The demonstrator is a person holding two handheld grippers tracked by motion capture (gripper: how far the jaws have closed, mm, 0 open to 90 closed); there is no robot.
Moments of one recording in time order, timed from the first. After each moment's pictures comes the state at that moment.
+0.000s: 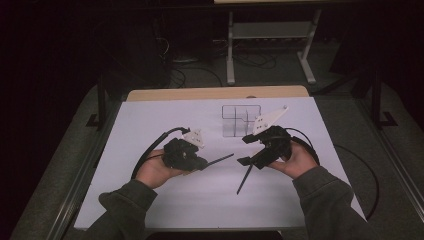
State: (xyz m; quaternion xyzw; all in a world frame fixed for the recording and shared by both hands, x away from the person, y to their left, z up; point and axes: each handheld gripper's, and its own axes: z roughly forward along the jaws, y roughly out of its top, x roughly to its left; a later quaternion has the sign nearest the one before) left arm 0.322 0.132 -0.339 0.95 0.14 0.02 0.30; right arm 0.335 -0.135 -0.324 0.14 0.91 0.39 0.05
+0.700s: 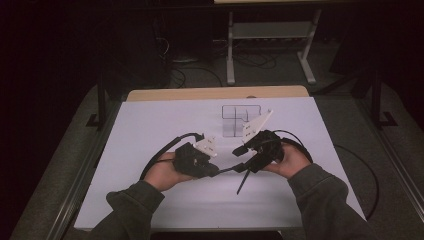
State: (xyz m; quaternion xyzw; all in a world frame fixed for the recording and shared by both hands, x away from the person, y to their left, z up) left arm 0.308 0.106 -0.336 0.95 0.06 0.02 0.30; right arm 0.334 -0.113 -0.330 0.07 0.93 0.36 -0.01
